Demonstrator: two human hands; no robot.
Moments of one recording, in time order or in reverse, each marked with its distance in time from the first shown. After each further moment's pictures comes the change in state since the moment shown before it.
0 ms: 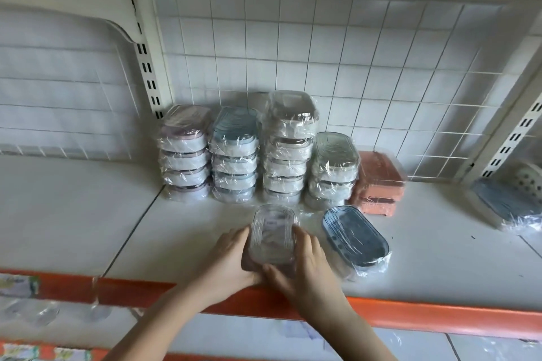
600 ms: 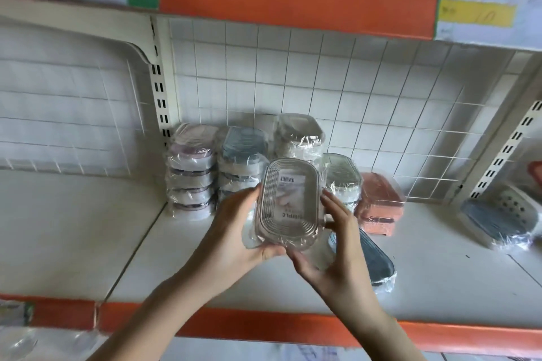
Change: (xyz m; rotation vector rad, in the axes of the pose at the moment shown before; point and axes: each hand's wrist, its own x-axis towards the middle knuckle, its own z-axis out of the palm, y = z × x) left_hand 0.002 0.047 -0.070 -0.184 0.317 0.387; right_hand 0.022 -0.035 -0.046 0.143 0.432 -0.452
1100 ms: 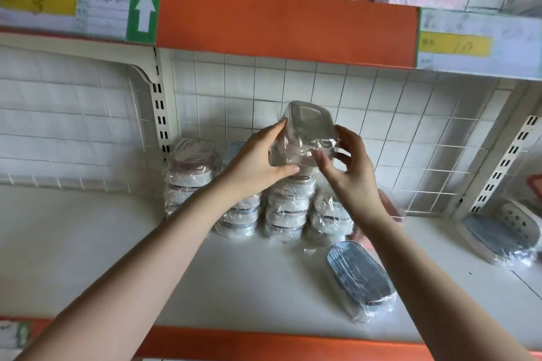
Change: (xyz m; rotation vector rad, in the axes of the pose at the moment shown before) left_hand 0.131 0.025 -0.016 0.007 -0.052 0.011; right_hand 0.130 0.031 -0.022 0.238 0.079 0.182
